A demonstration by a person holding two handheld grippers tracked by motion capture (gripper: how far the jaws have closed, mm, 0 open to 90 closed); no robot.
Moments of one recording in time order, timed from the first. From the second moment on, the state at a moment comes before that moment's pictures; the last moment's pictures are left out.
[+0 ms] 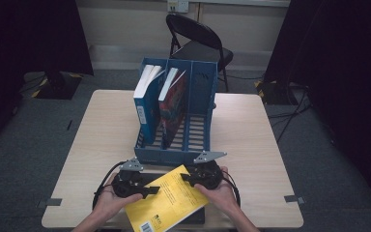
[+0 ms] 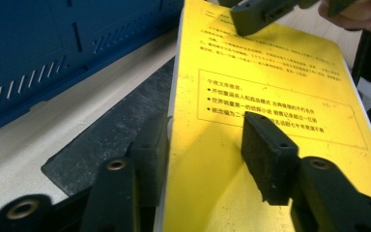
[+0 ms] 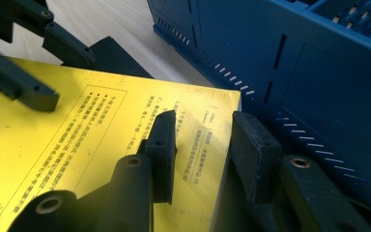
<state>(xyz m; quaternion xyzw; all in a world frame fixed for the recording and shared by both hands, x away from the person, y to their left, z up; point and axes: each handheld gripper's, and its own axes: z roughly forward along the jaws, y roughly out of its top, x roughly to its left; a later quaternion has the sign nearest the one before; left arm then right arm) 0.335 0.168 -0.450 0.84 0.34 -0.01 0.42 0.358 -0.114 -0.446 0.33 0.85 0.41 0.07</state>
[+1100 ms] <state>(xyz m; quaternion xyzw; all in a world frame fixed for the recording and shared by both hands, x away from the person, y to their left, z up) 0.330 0.158 -0.444 0.85 0.34 0.03 0.40 0.272 -0.172 -0.460 0.33 0.85 0.41 0.06</state>
